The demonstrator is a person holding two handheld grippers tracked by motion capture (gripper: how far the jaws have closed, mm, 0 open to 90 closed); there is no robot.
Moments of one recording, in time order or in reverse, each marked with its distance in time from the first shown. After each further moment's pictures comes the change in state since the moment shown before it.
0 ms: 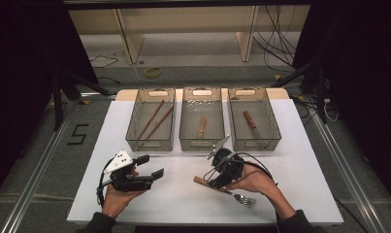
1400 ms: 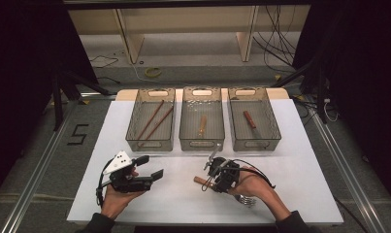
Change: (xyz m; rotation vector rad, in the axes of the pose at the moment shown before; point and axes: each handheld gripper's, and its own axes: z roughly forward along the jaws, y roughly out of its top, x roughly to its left) left arm -0.001 -0.001 -0.002 -0.001 -0.001 0.010; right arm 0.007 -0.005 0.027 0.172 -0.037 -0.051
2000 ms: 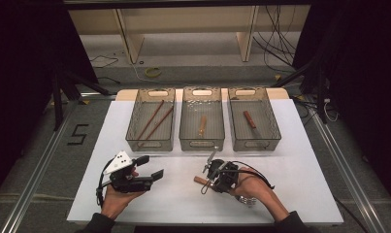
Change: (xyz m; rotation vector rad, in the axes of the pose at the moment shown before) left arm 0.000 0.000 0.000 0.001 -0.002 -0.001; right arm 0.005 0.001 0.003 0.017 -0.026 -0.046
